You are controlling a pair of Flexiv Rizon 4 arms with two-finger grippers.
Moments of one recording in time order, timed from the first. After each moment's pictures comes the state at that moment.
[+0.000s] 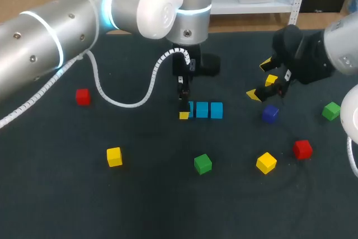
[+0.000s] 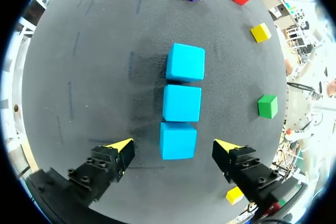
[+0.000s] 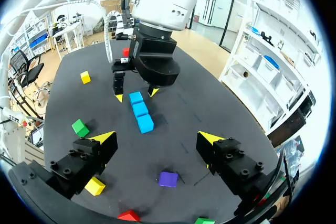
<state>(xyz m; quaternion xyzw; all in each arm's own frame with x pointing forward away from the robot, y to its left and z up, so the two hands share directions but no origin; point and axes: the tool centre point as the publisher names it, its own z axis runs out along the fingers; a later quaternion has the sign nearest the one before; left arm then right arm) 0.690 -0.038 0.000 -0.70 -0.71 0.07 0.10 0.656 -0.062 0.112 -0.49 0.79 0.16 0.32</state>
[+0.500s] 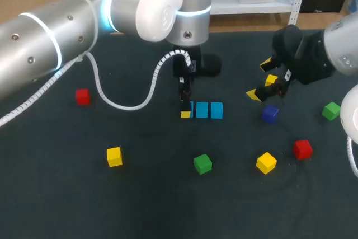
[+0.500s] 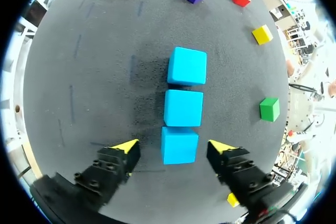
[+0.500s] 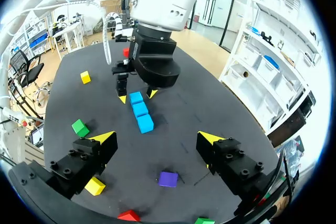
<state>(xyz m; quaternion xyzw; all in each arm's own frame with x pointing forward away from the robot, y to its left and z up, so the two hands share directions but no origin) 0.689 -0.042 -0.003 -0.70 -0.71 0.06 0.09 0.656 -0.062 0.112 -0.49 0.79 0.16 0.32</state>
